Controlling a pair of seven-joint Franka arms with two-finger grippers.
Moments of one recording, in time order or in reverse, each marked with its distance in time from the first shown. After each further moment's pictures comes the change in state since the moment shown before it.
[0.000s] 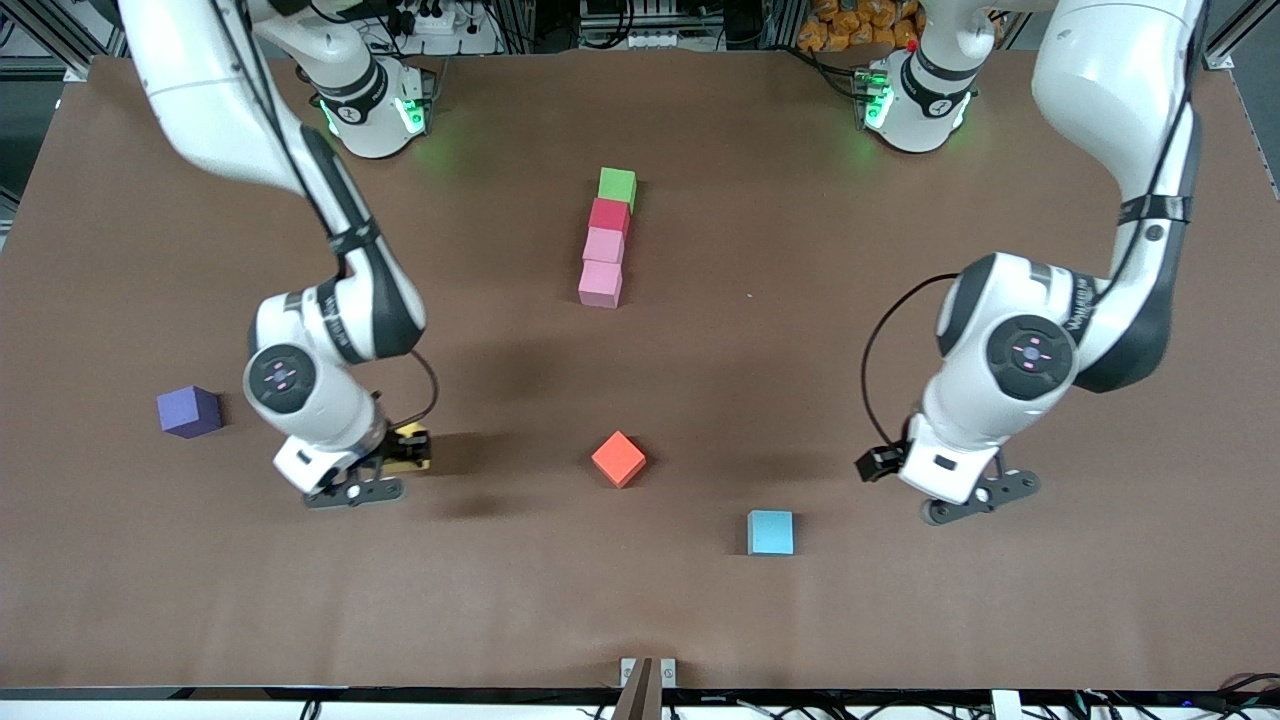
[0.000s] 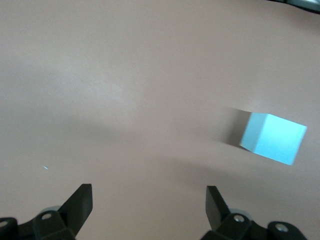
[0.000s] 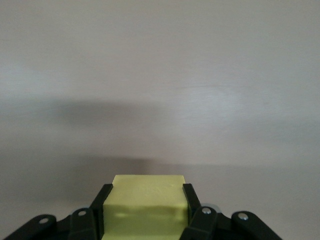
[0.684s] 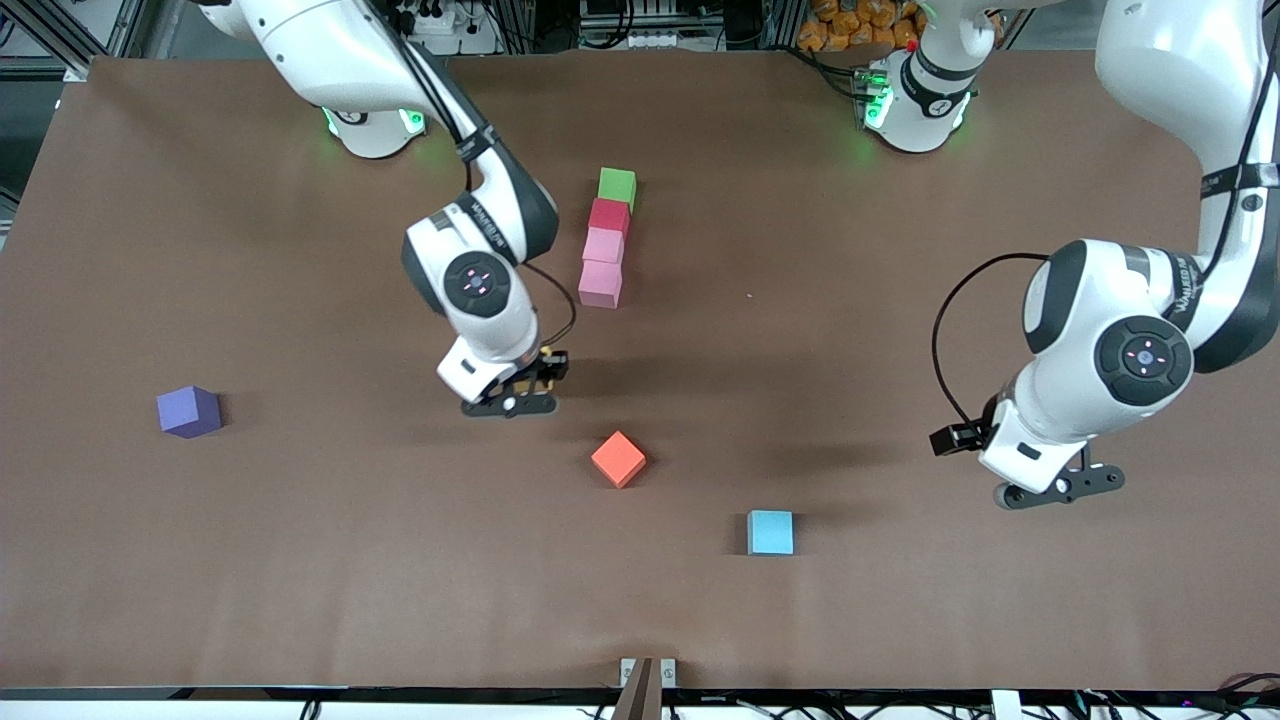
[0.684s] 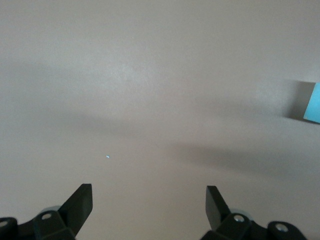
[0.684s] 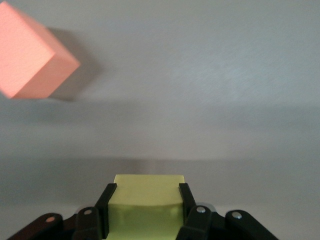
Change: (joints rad) left arm 0.097 -0.092 -0.013 -0.082 0.000 -0.108 0.166; right arm 0.231 -0.052 0.067 -0.079 -0.001 -0.059 0.353
